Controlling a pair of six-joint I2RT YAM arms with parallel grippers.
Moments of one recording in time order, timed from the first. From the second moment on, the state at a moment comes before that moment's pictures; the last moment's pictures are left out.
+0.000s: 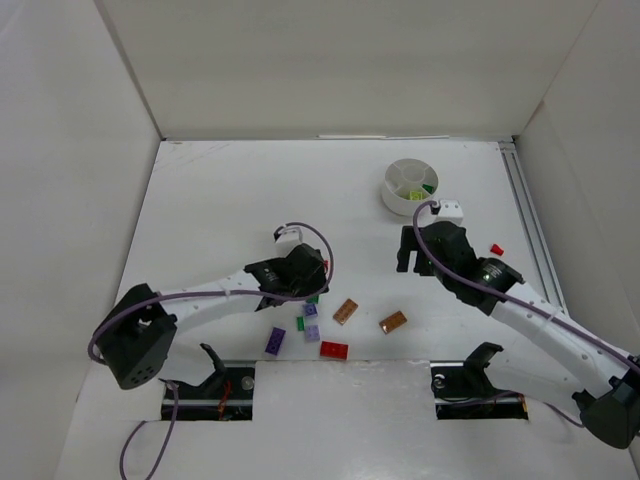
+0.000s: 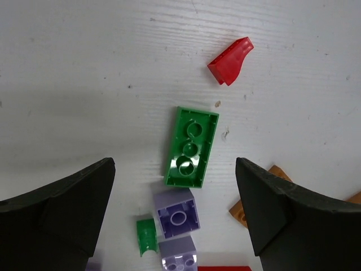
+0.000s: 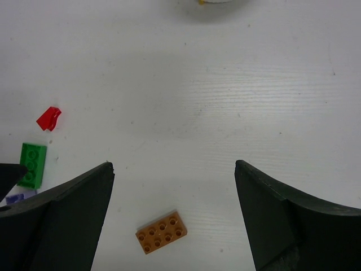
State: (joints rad) left arm -0.88 1.32 0.71 -0.39 -0.35 -0.95; right arm 0.69 0.96 0.82 -0.57 0.43 0.52
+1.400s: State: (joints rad) left arm -0.95 1.26 1.05 -0.38 -0.50 -1.15; right arm 0.76 0.82 0.65 -0.18 0.13 0.41
